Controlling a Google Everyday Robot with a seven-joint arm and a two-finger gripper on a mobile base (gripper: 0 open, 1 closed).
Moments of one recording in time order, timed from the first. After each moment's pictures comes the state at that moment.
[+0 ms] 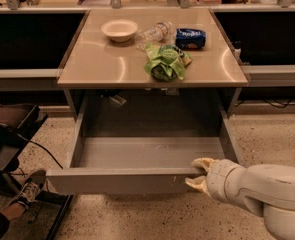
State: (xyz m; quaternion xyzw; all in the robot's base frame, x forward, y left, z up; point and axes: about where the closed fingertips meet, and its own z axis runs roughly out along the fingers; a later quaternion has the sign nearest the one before) arm 0.440 -0.148 0.671 -0.51 0.77 -0.02 0.39
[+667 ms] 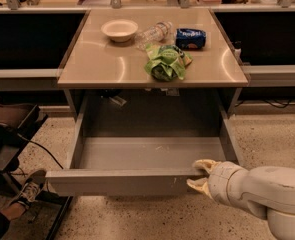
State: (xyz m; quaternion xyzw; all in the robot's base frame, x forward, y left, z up) arm 0.433 -0.151 0.671 -0.51 0.77 -0.02 0.39
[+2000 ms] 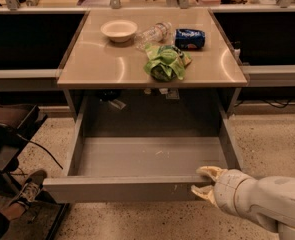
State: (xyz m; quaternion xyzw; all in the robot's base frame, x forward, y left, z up) arm 0.412 -0.159 0.672 -0.50 0.77 -0.01 0.39
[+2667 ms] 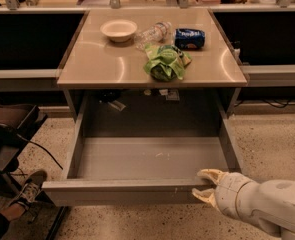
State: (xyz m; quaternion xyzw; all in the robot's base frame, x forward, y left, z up) arm 0.404 -0.161 0.671 -0.51 0.77 -0.02 0.39
